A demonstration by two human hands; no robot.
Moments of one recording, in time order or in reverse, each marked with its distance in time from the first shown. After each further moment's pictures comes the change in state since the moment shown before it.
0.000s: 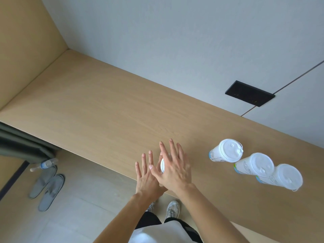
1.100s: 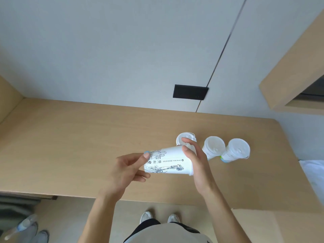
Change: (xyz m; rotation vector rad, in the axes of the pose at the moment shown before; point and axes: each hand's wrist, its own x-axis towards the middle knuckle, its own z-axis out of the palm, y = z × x) left_hand -0.075 0.094 -0.174 -1.207 -0.099 0.090; right_hand -0.095 0.099 -0.158 1.468 0.287 0.501
